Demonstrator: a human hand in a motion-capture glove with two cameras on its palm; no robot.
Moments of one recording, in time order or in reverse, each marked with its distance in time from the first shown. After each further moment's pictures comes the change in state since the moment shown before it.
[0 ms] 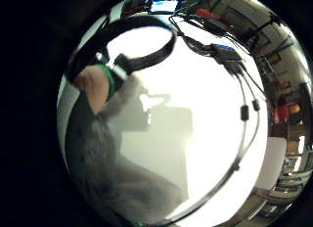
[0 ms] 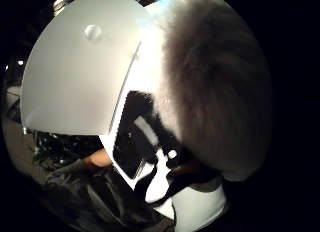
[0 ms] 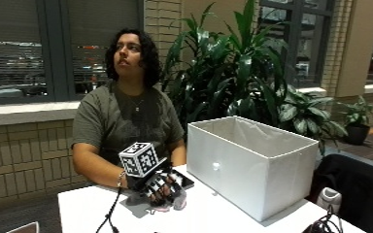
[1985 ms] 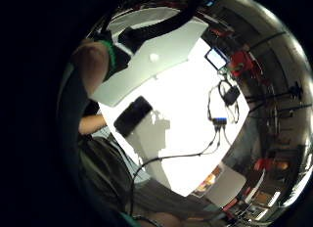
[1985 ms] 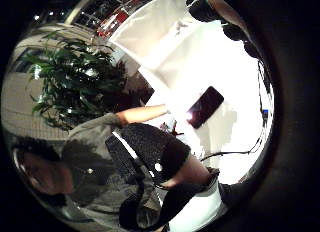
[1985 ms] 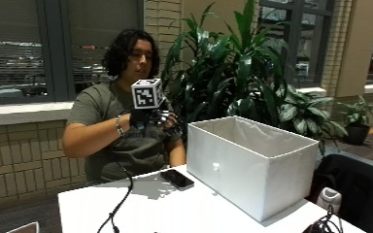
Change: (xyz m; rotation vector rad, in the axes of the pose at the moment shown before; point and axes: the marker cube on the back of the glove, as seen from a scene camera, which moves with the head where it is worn) arm -0.129 0.025 -0.188 -0.197 -0.005 -0.516
